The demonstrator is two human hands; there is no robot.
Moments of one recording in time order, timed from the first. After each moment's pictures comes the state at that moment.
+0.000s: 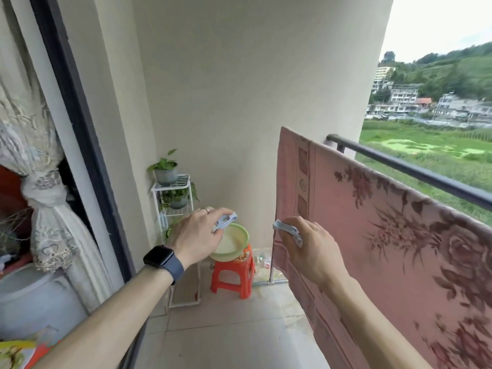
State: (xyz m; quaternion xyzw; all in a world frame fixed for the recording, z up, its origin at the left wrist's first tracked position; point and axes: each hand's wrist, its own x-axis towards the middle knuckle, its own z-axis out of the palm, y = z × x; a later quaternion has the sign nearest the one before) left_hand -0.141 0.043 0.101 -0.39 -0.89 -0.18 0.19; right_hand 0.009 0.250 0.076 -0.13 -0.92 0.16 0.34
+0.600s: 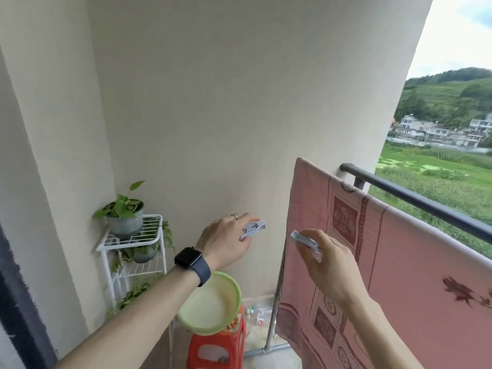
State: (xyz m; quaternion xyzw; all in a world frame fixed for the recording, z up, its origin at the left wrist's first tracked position) left_hand -0.538 0.262 0.108 -0.46 -0.84 -0.26 0.13; right_hand -0.356 0.420 0.096 -0.18 -0.90 0.19 0.36
